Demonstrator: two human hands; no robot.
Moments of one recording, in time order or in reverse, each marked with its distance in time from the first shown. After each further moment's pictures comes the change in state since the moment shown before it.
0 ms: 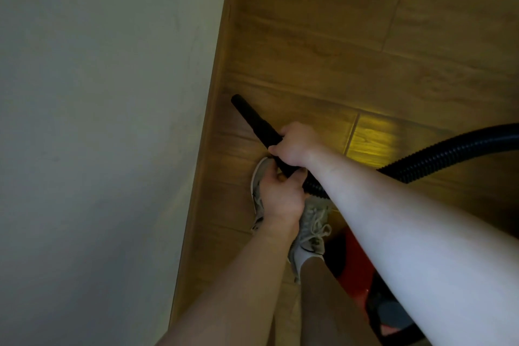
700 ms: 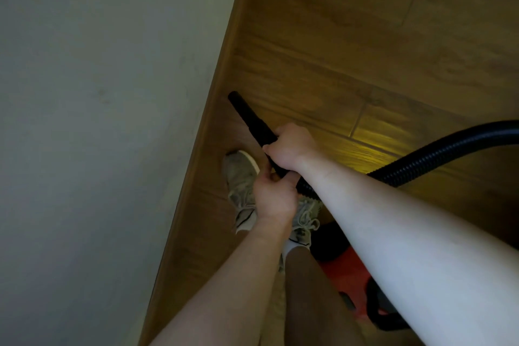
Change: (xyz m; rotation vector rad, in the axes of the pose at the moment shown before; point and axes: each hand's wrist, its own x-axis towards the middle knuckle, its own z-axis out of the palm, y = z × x) left_hand -0.025 -0.080 -0.057 -0.034 0.063 0.072; right_hand -0.049 0.025 0.086 0.008 0.052 -0.089
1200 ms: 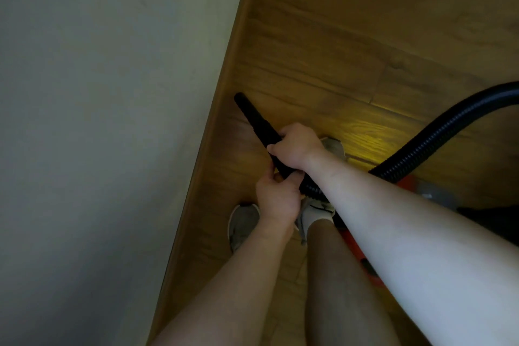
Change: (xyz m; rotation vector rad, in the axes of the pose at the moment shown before) left_hand -0.012 -0.057 -0.096 0.026 -0.074 -0.032; right_hand -0.041 0.005 0.093 0.036 -0.023 0.046
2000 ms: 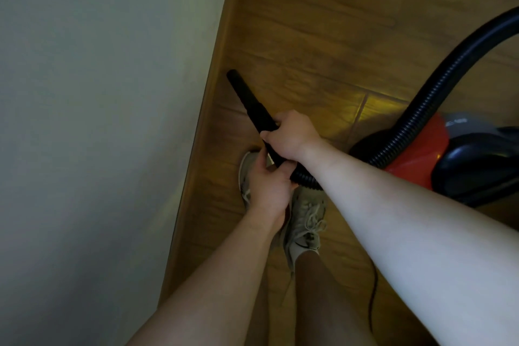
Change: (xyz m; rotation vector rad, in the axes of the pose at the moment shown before) left_hand -0.040 -0.093 -0.099 -0.036 -0.085 0.021; right_hand -0.058 0.048 0.130 0.116 0.058 -0.049
